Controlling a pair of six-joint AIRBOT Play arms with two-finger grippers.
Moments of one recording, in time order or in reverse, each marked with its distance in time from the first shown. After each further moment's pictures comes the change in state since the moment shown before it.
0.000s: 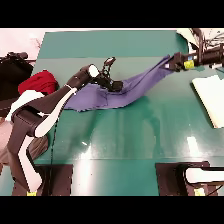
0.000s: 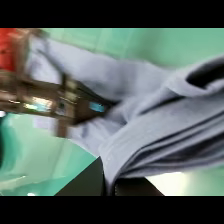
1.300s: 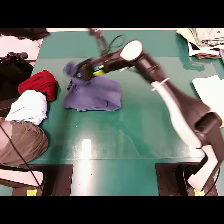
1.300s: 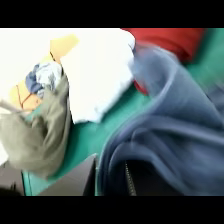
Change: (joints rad) left arm 0.563 0.428 0.223 0.192 -0.251 -0.013; right arm 0.776 -0.410 0.459 0.006 -0.381 -0.032
